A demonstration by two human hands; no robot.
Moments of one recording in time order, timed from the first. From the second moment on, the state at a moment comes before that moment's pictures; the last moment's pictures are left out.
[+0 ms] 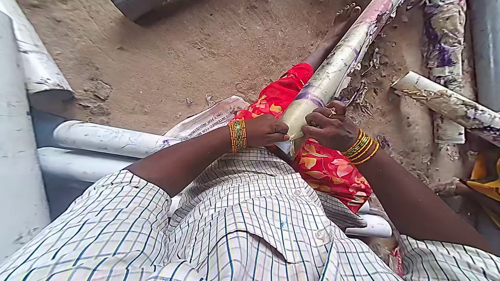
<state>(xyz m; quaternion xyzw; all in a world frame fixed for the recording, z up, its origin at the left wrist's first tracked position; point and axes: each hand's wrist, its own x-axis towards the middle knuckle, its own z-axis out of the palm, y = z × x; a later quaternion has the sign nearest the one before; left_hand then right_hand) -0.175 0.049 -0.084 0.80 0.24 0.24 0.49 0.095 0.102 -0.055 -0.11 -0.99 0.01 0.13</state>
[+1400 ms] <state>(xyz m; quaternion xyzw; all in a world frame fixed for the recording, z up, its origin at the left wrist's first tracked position) -0.171 0.040 -0.100 0.77 0.26 0.32 0.50 0.093 0.127 -0.047 -0.06 -0.99 0.00 0.09</state>
